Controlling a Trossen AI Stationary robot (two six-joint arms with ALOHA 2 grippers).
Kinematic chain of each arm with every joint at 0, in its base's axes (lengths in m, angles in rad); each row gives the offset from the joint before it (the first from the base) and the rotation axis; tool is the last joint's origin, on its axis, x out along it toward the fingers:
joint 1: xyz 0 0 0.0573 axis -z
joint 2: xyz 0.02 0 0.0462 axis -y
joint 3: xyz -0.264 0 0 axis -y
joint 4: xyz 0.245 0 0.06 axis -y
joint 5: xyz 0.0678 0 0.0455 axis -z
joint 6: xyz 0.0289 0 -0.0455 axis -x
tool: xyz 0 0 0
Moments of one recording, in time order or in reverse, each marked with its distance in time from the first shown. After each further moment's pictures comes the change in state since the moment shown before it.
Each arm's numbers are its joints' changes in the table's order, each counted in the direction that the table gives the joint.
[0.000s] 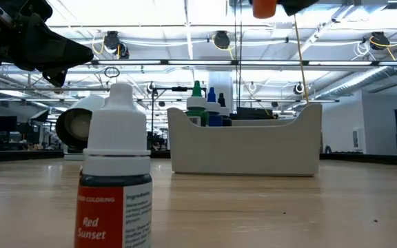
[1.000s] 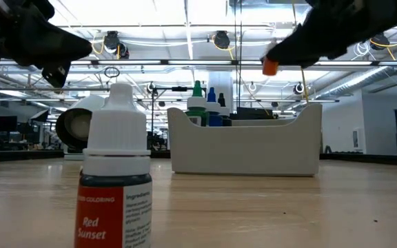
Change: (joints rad) left arm 0.000 0.000 0.010 0.011 0.054 0.102; right arm 0.176 0.277 -0.432 0.295 0.022 -0.051
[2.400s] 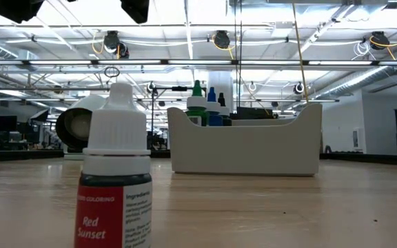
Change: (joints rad) left arm -0.106 -0.575 0.539 0.149 0.465 -0.226; right arm 0.047 -0.299 0.354 0.334 -0.368 0.767
